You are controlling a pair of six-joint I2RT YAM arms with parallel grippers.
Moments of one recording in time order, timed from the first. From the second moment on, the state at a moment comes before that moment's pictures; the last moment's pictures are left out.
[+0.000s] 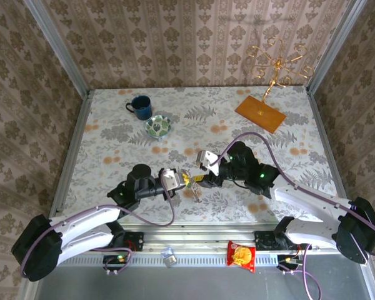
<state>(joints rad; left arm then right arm) -0.83 0.95 0.31 0.33 0.43 0.40 0.77 1.14 0.73 -0.08 -0.37 -0.31</state>
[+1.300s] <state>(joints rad) -0.86 0.98 0.32 0.35 0.32 0.40 0.85 1.15 0.67 -0.10 -0.10 0.23</state>
